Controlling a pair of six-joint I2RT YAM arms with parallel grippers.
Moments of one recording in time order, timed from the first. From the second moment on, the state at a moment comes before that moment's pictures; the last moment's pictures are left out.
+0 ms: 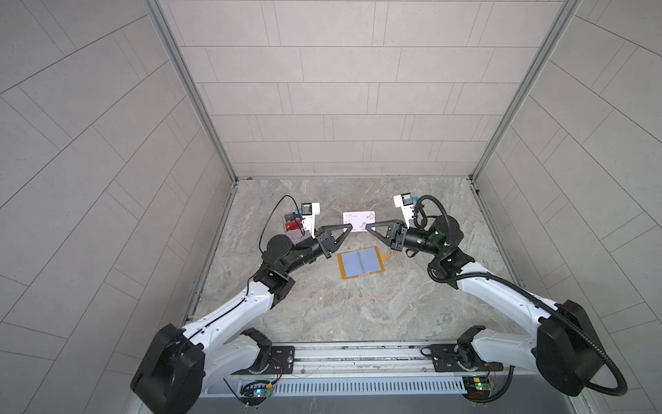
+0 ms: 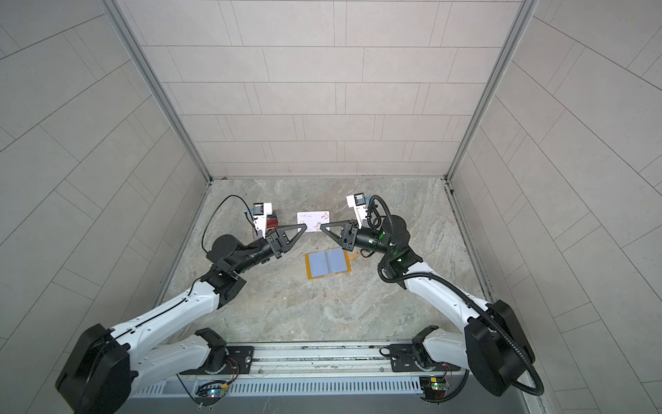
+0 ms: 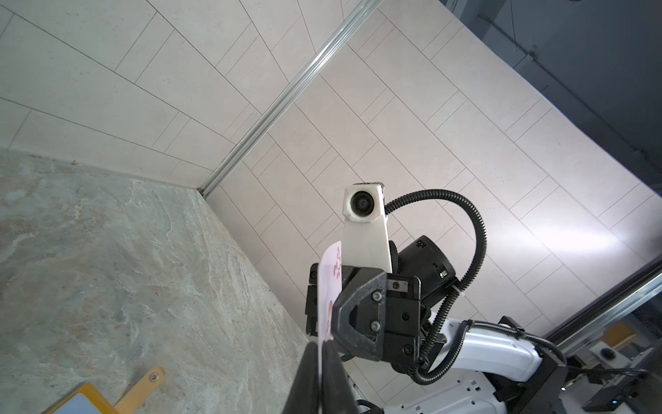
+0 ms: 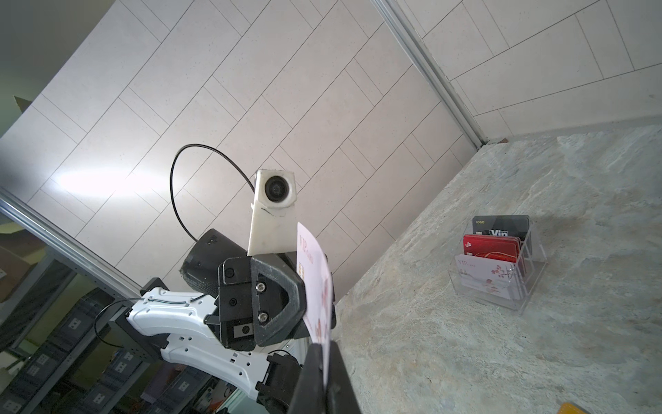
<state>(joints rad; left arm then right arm) -0.56 1.08 0.55 0.73 0.52 -0.89 0.48 1.21 0.72 0.63 -0.76 0.86</state>
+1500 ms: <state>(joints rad) -0.56 1.02 1.01 -0.67 0.67 0.07 0.57 1.23 1.00 -0.39 -0.98 0.09</state>
